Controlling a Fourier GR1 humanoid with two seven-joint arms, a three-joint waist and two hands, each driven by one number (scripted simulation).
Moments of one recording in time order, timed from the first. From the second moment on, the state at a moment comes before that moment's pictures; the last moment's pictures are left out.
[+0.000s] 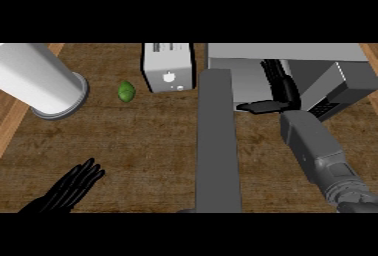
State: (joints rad) left arm 0.35 0.06 0.10 -1.98 0.29 -0.80 0.01; right arm -0.95 -0.19 -0.49 -0.11 0.20 0.11 -0.82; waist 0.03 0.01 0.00
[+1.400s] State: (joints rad) left arm 0.00 0.00 -0.18 -1.51 -0.23 -0.56 -0.24; right arm -0.16 -0.20 -0.35 -0.61 0.12 0.30 -0.90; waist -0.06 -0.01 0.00
